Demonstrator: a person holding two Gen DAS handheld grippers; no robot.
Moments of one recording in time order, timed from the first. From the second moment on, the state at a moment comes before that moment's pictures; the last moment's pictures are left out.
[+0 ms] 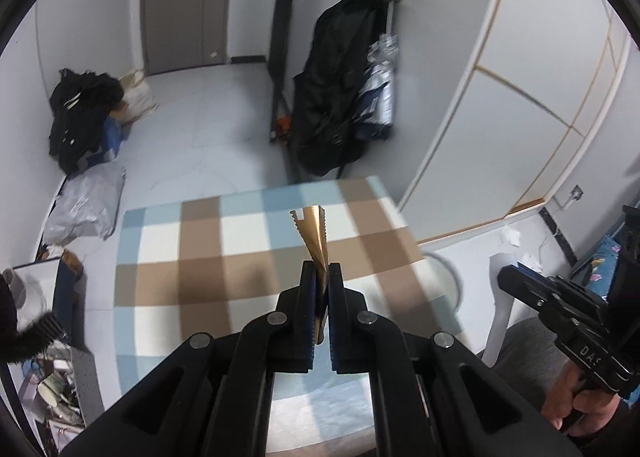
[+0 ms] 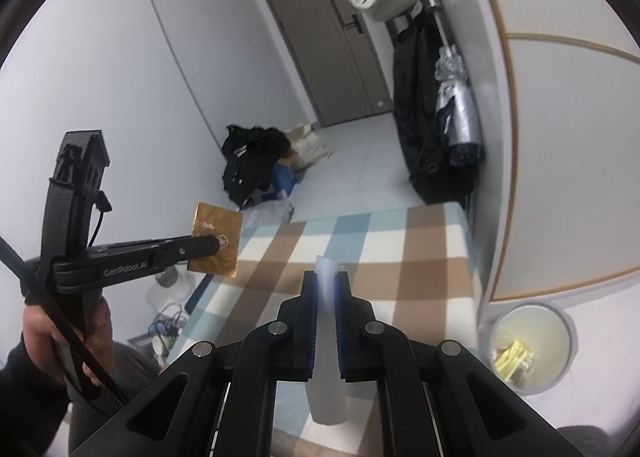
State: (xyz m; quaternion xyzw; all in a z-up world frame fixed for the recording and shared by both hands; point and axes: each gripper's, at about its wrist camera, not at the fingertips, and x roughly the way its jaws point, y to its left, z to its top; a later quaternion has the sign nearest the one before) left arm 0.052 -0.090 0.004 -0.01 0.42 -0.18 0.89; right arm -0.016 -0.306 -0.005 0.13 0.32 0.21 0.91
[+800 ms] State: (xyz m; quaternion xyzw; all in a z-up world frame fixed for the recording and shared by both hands) left arm 0.076 -0.254 0.000 0.02 0.44 -0.34 0.83; right arm -0.016 -0.479 0.004 0.14 0.29 0.06 0.95
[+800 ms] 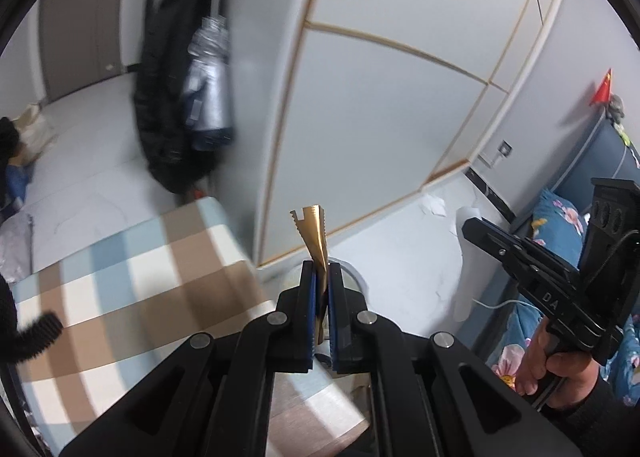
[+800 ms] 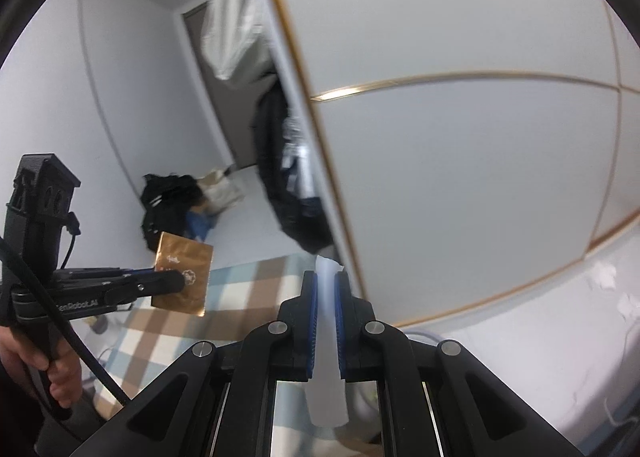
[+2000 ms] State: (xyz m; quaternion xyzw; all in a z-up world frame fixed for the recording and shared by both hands) left arm 0.138 -0.402 -0.167 0.12 0.62 -0.35 0.69; right arm 0.102 -0.578 -0.249 0.29 0.46 0.06 0.84
